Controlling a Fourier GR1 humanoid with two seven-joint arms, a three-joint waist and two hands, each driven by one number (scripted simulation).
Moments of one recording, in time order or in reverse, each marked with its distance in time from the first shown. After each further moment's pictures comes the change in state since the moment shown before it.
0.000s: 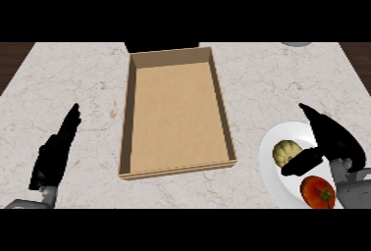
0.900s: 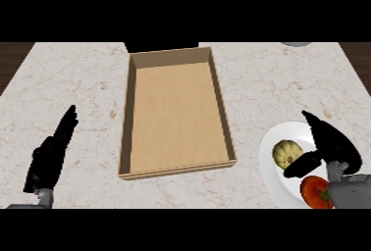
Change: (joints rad) left arm 0.035 -0.083 0.116 -0.029 -0.098 -0.116 0.012; right arm 0.073 0.137 -0.133 0.078 0.176 0.093 -0.101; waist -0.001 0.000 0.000
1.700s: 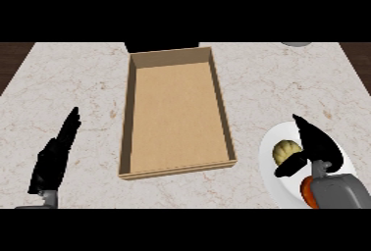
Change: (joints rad) left arm 0.012 -0.091 0.069 0.001 -0.086 -0.066 -0.015; right arm 0.000 0.135 -0.065 0.126 0.157 0.011 -0.110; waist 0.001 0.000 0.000
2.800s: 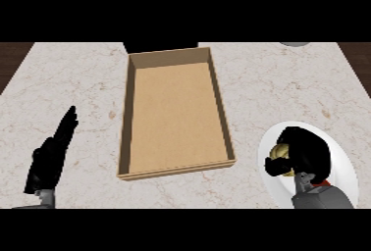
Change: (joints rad) left arm -0.001 -0.037 0.057 -0.024 -0.037 -0.053 0.028; right arm 0.063 0.073 0.105 -0.106 0.356 -0.142 0.037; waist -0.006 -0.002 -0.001
